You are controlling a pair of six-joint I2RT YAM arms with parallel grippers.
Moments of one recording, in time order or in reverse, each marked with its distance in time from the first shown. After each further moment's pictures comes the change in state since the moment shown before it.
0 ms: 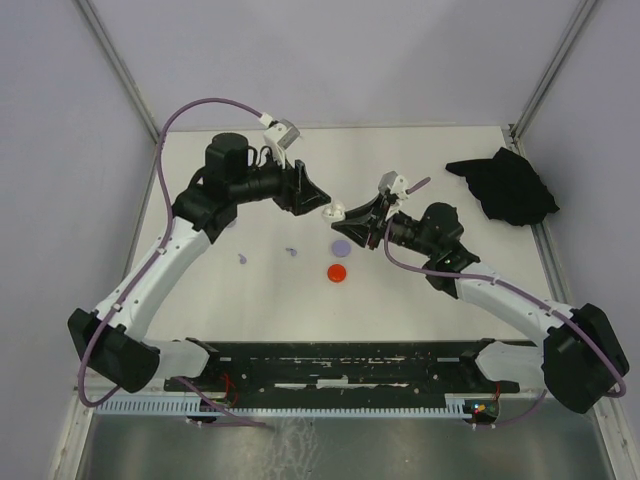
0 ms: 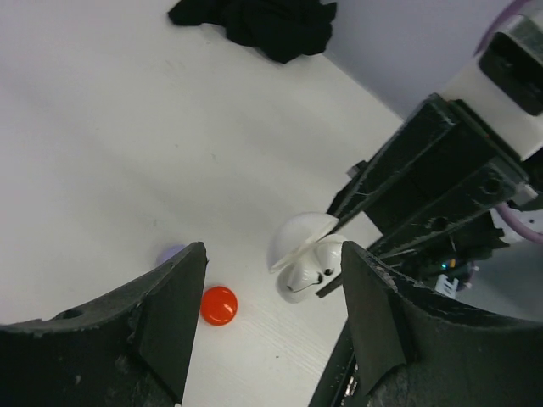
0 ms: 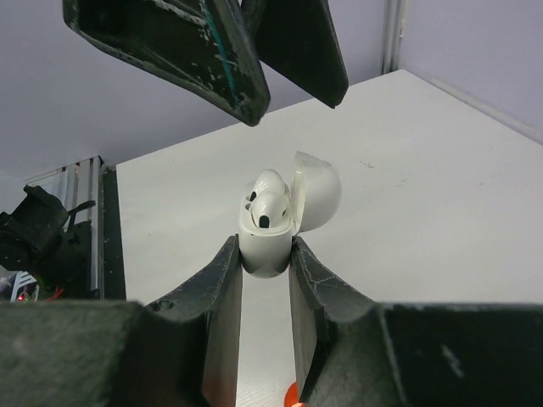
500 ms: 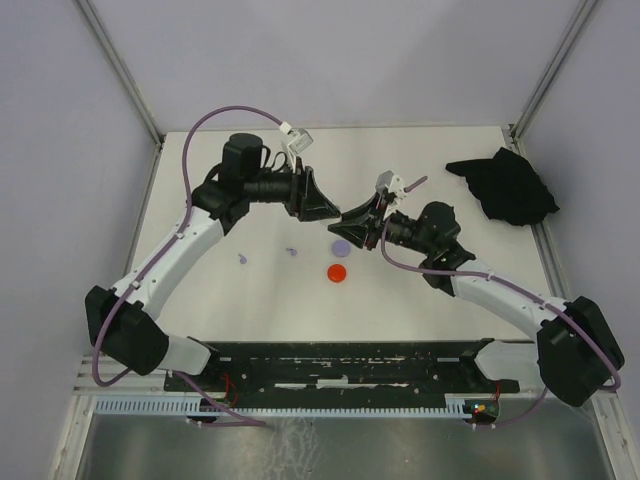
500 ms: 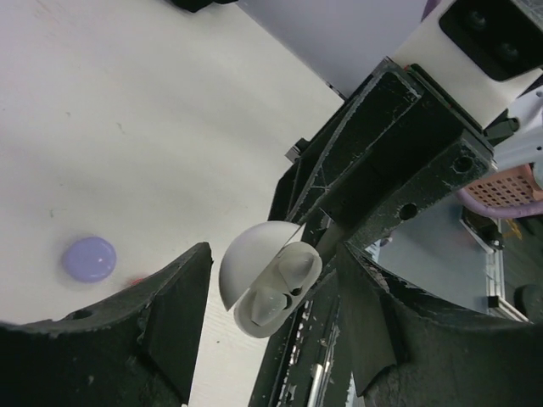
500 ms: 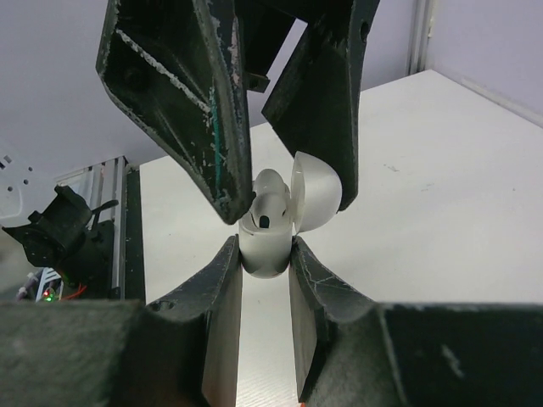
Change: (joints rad) left arm 0.011 0.100 -0.013 0.030 0.277 -0.083; right arm 0.000 0.043 0.004 0.058 -0.063 0.050
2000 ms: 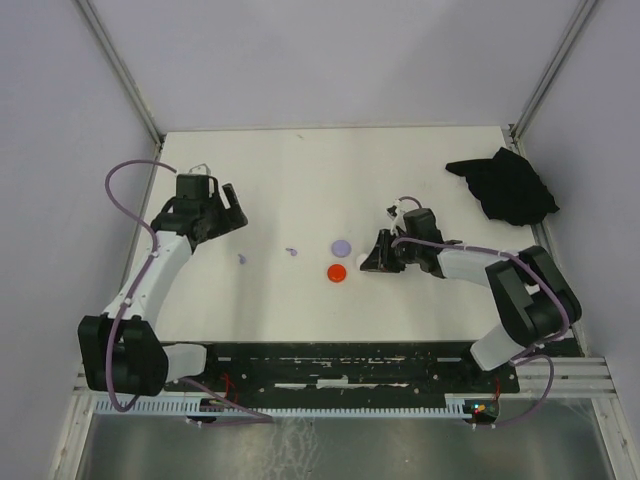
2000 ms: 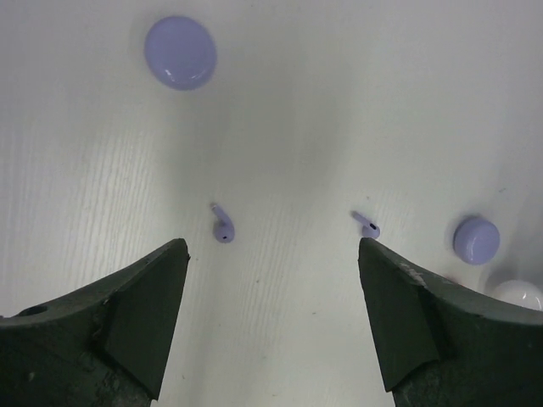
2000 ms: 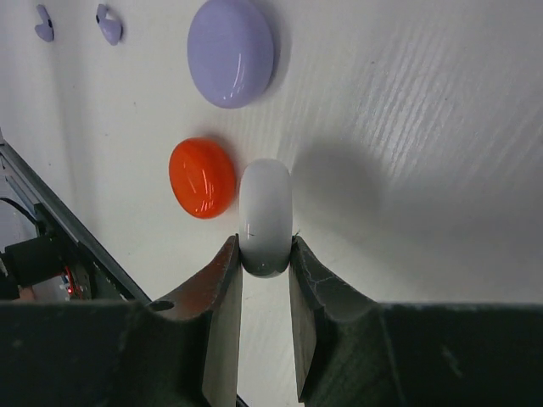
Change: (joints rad) left arm 0.363 -0.153 -0.328 -0.208 -0.852 -0.173; right arm -0.196 0.293 -0.050 -0.601 0.147 0.314
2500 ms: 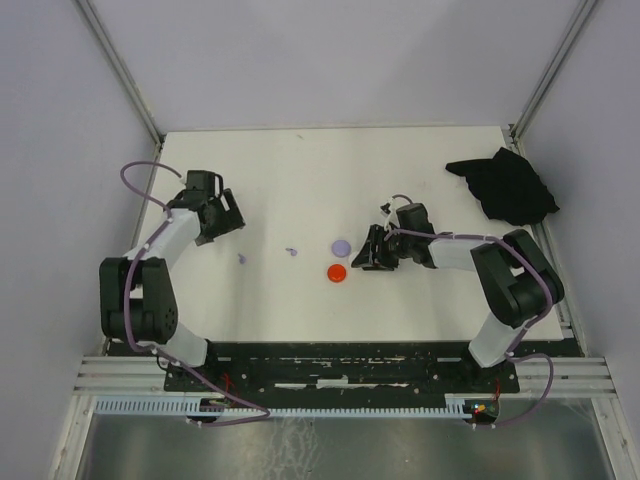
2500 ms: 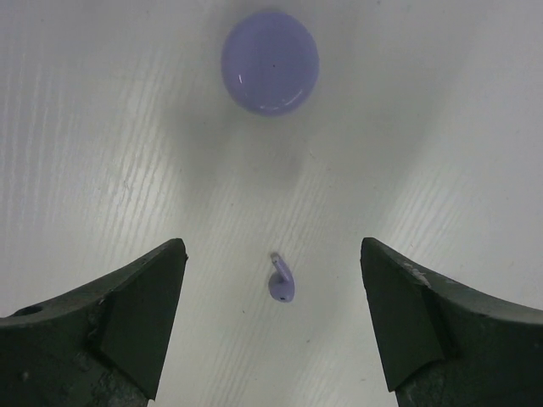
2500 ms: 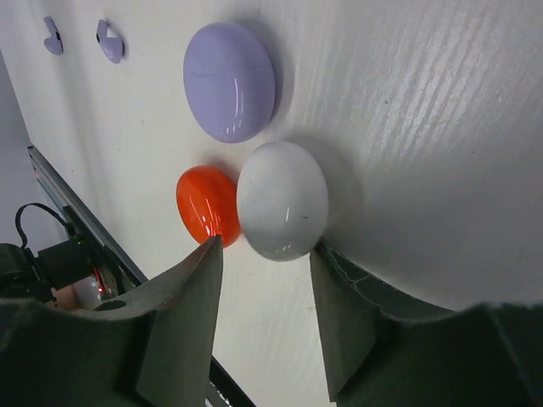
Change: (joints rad) left arm 0.069 0.262 0.014 0.051 -0.085 -0.010; right arm 0.000 0.187 0.101 0.024 -0.060 0.076
